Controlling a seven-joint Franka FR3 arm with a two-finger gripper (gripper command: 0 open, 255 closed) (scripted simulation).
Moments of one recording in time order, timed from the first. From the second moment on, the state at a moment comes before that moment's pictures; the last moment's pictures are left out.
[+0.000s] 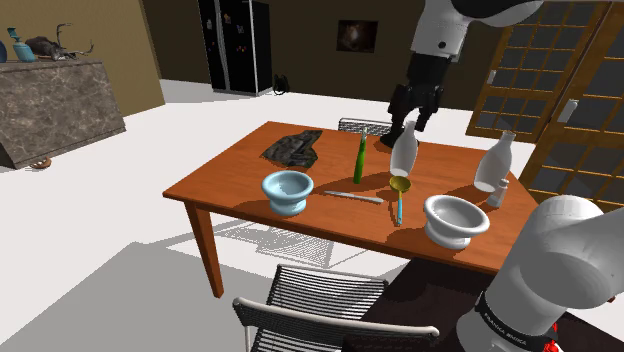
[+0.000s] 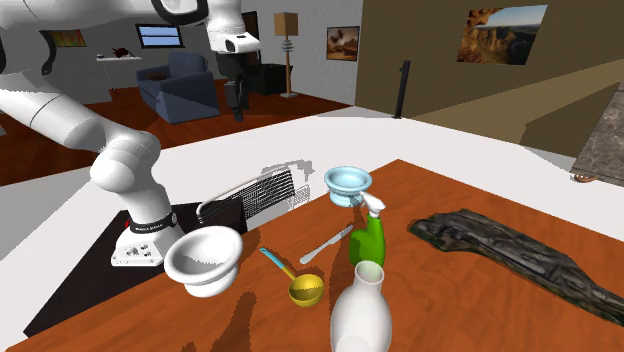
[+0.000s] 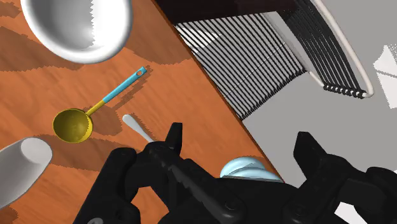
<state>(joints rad) 0.02 -0.76 -0.06 -2.33 0.04 1.61 0.13</state>
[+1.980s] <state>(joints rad) -0.35 -0.01 0.09 -2.28 -0.50 2.57 1.02</state>
